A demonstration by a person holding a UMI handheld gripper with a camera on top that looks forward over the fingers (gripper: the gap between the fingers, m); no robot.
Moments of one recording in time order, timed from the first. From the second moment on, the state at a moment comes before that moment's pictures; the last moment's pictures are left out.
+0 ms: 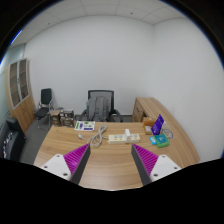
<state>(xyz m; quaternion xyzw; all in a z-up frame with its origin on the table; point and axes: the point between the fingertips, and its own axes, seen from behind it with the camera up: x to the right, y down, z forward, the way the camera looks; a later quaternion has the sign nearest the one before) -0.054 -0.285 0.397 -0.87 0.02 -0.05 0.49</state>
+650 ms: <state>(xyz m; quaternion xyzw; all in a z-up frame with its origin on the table) 0.093 -0.083 0.131 -0.87 0.02 -0.03 0.49</state>
